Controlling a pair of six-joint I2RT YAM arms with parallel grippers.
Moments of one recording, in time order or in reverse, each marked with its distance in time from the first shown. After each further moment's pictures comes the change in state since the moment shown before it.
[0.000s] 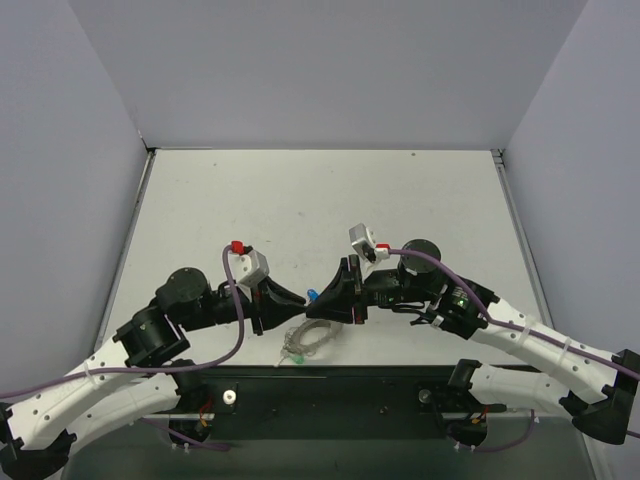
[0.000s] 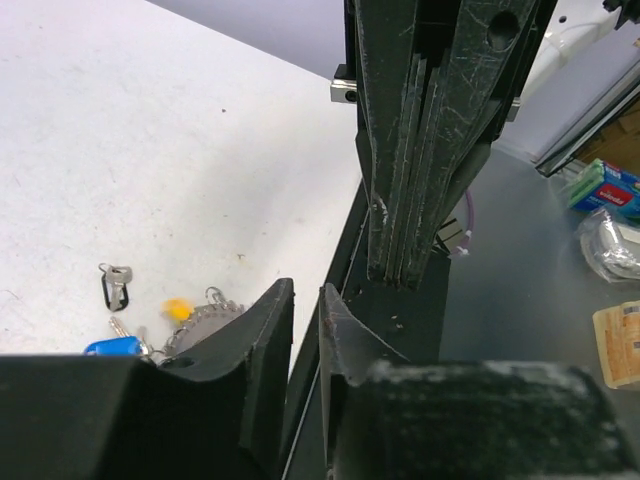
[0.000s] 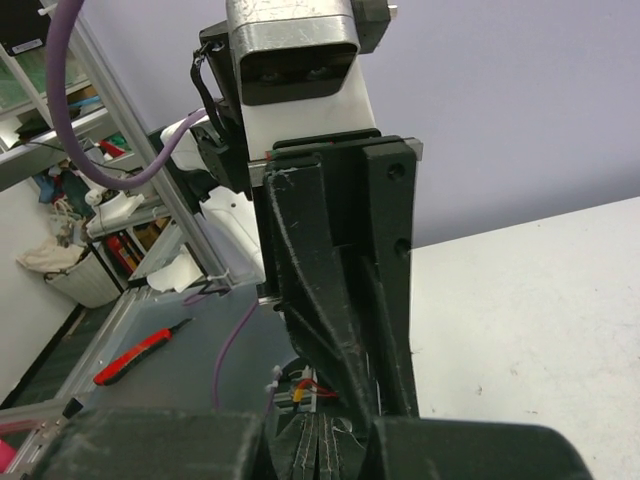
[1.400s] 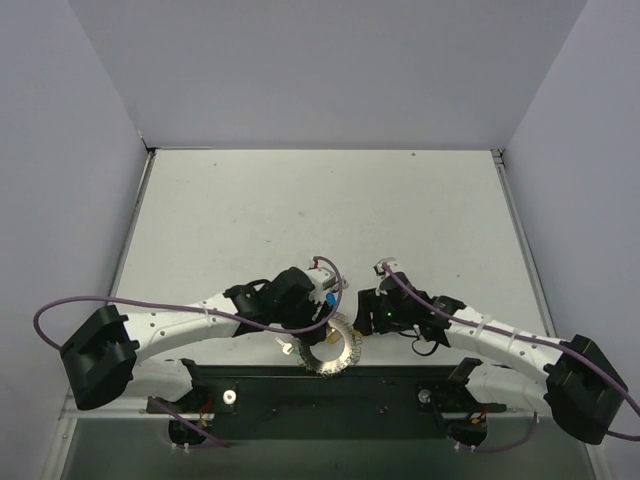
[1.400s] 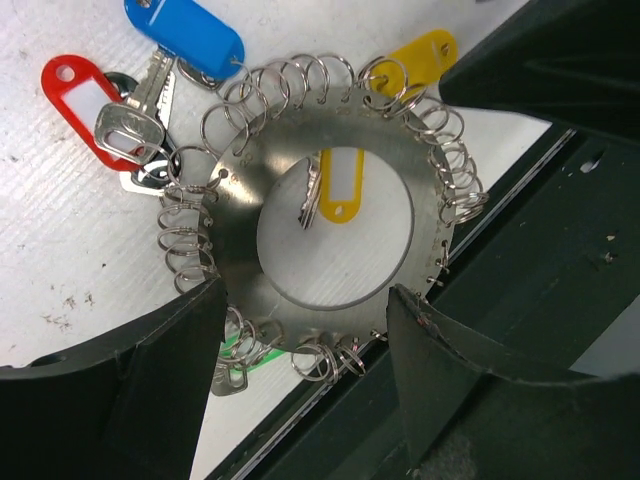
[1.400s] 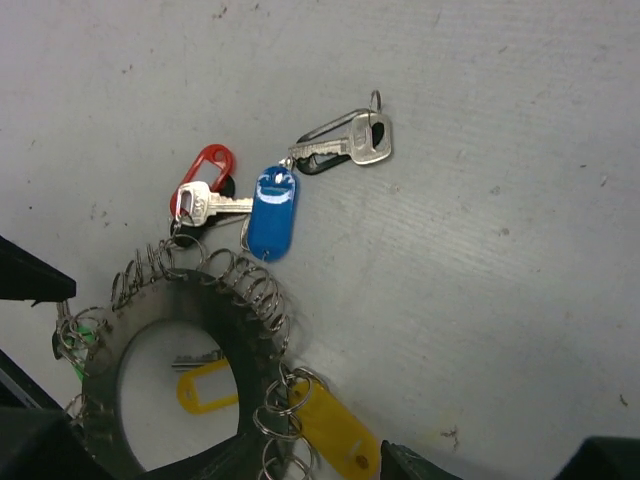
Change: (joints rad) left arm -0.076 0.667 -0.038 -0.104 -0.262 -0.143; right arm -0.185 0.087 -0.444 -0.225 0.593 0.275
